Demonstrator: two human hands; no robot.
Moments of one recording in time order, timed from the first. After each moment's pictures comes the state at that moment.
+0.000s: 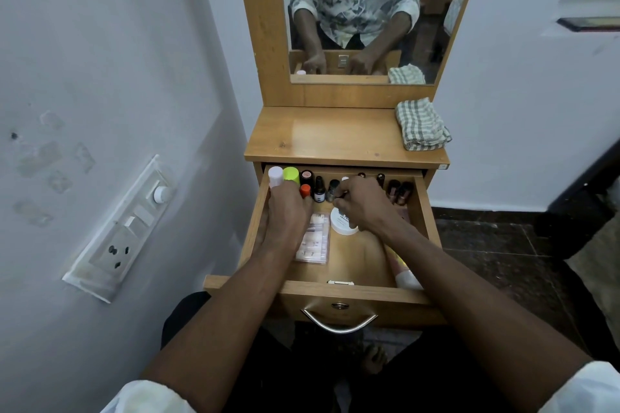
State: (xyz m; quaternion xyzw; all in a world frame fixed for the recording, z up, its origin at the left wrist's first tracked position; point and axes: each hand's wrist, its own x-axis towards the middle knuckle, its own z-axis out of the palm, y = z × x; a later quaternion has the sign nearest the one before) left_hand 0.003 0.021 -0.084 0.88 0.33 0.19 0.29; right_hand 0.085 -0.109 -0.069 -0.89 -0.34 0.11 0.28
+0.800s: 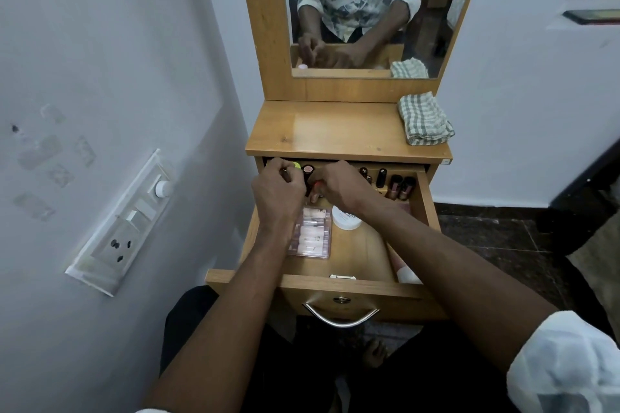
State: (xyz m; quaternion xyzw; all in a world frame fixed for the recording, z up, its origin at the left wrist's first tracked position) left_hand -0.011 0.022 -0.057 0.78 0.33 0.38 0.38; right_hand 0.097 -0.064 -0.069 -0.86 -0.45 0.08 0.20
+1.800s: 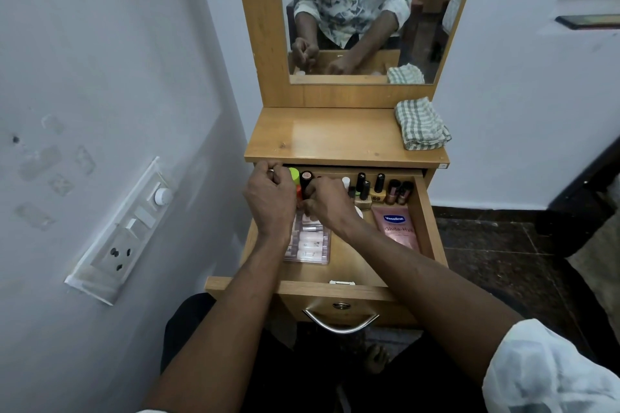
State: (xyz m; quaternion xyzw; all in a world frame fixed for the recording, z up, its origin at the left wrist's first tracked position) left_hand -0.008 0.025 -0.055 0.71 0.34 0.46 0.42; right_hand 0.079 -0.041 -0.101 -0.88 -0.33 0.10 0.34
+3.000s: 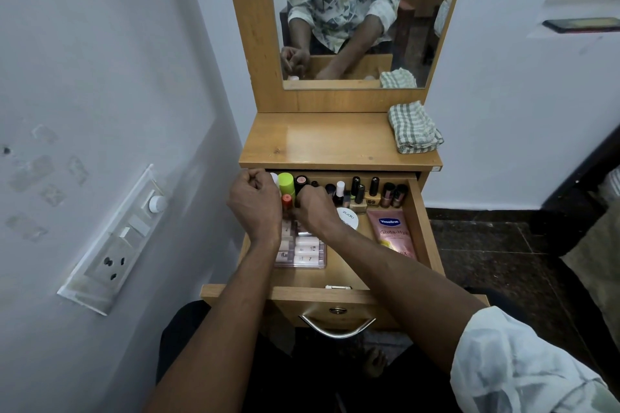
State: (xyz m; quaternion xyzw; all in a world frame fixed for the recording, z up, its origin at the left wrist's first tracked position) left_hand -0.009 0.035 -0.055 0.66 0.40 0.45 0.44; right_hand 0.067 -0.025 -0.101 -0.90 -0.29 0.14 0.29
